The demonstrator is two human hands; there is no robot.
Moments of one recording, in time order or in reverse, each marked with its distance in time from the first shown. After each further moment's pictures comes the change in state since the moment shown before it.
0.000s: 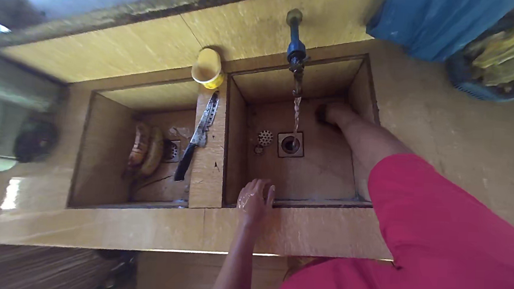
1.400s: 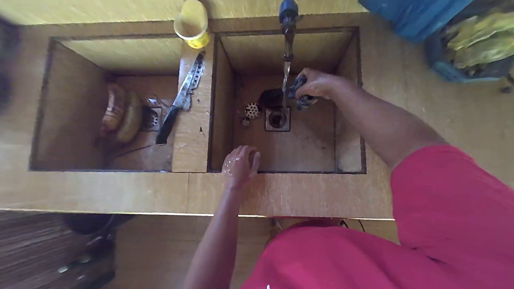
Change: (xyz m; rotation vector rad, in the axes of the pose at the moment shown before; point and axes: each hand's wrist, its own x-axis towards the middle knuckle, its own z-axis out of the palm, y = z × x) left_hand -0.003 -0.007 0.006 -0.014 0.010 0.022; right_hand -0.110 -0.052 -0.051 0.519 -0.164 -0.222
